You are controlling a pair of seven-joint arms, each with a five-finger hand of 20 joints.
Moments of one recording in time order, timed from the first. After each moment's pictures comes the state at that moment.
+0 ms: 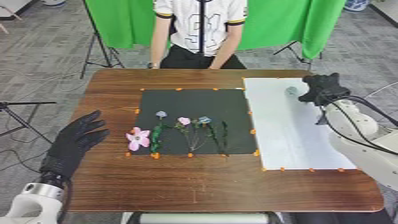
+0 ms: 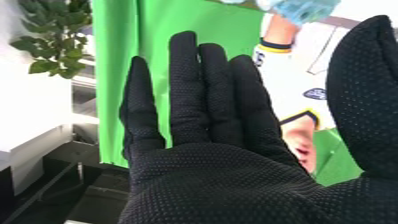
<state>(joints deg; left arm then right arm) 131.3 -55.1 -103.4 -120.6 43.5 4.2 7.5 -51.1 -33.0 29.5 -74.5 -123.1 14.1 21.2</state>
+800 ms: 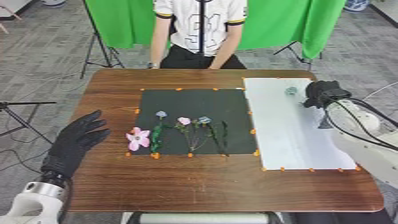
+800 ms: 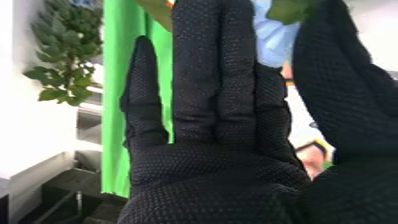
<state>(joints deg) 130.9 -55.1 -103.2 -120.4 43.6 3.9 7.3 -52.2 -34.4 31.9 -71.1 -121.3 11.3 17.3</state>
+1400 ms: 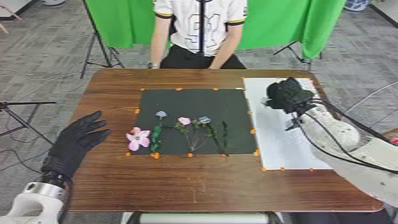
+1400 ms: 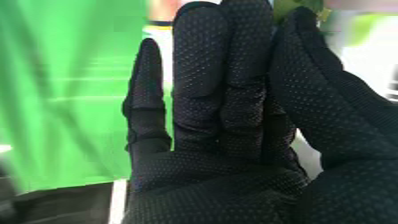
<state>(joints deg) 130.8 -55.2 -103.0 -120.4 43.6 3.9 7.0 -54.9 -35.8 29.6 -84.3 -123.0 21.0 5.4</state>
